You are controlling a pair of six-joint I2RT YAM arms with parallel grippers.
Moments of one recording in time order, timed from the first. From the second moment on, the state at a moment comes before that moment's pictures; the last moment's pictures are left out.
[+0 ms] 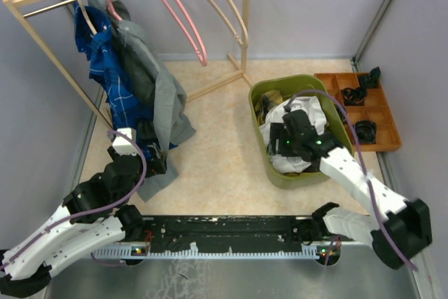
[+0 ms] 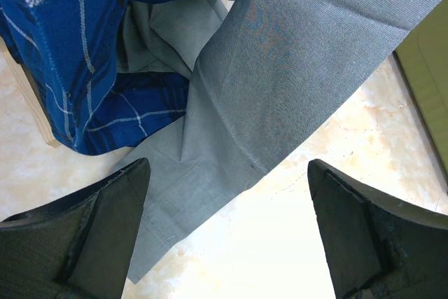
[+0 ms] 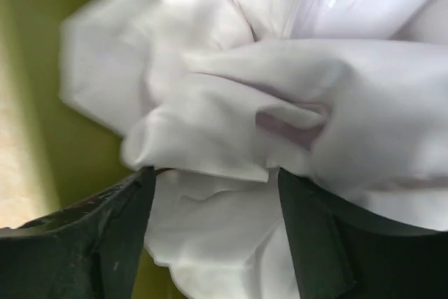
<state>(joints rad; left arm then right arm) -0.92 0.44 0.70 -0.76 -0.73 -0.58 0.51 1.13 0.80 -0.63 0.11 0.50</state>
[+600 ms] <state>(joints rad) -0.92 0.45 0.70 -0.76 -0.73 -0.57 0.52 0.62 0.78 -0.26 -0.32 0.53</state>
